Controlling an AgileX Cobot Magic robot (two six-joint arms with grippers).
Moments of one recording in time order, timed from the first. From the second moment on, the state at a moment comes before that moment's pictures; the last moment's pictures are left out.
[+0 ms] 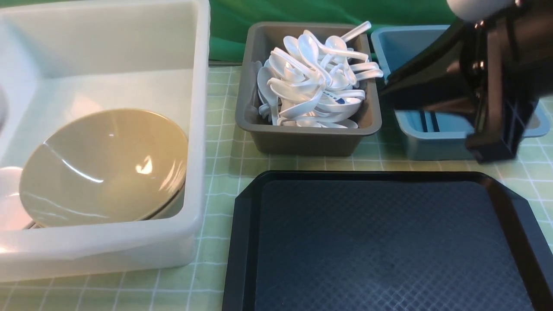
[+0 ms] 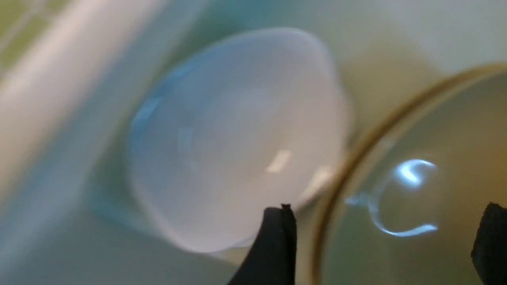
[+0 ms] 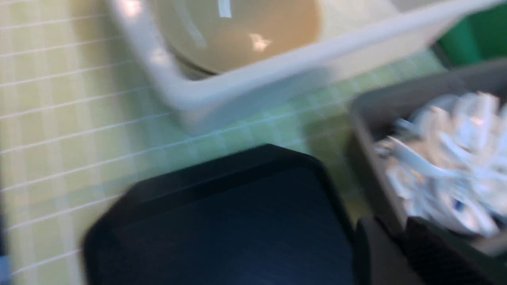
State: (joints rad) right arm 0.54 1.20 -1.38 0.25 0.81 -0.57; left arm 0.47 1.52 -1.37 -0.32 1.22 0.08
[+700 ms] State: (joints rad) right arm 0.36 0.99 -1.13 -0.15 0.57 -0.07; left arm -0.01 1.26 -1.31 -0.45 1.09 0.28
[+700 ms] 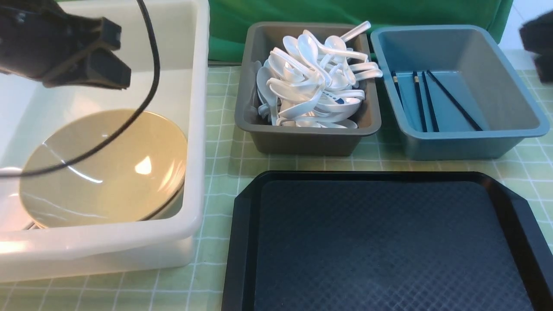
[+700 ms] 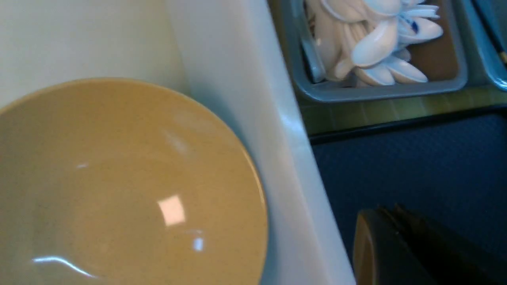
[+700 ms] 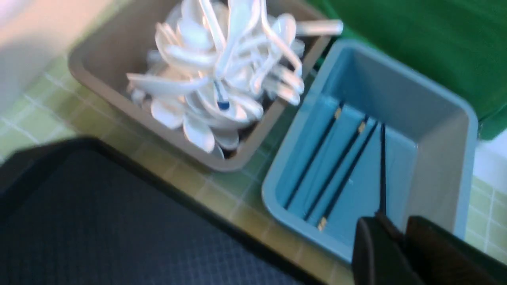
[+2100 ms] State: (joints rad) right arm 0.36 0.08 -0.30 -0.15 0.23 0.06; left arm -0.12 -0.01 -0.43 -0.29 0.74 0.24
